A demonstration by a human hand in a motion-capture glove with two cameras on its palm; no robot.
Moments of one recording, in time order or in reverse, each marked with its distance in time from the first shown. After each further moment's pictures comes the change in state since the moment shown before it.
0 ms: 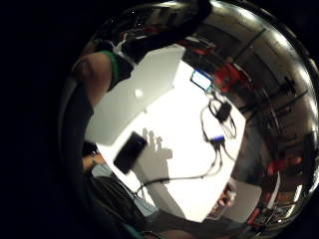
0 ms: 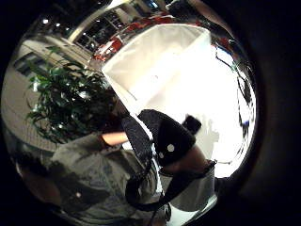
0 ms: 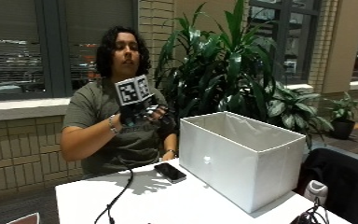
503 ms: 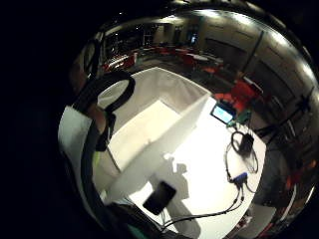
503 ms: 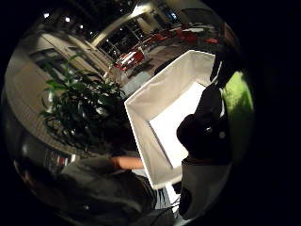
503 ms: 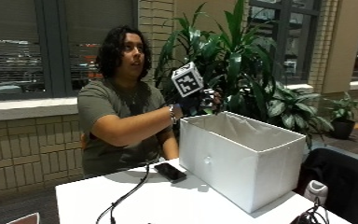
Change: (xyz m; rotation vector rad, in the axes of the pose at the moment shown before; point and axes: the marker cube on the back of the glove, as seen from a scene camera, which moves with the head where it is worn) arm -0.051 -0.209 0.005 0.216 -0.229 0.003
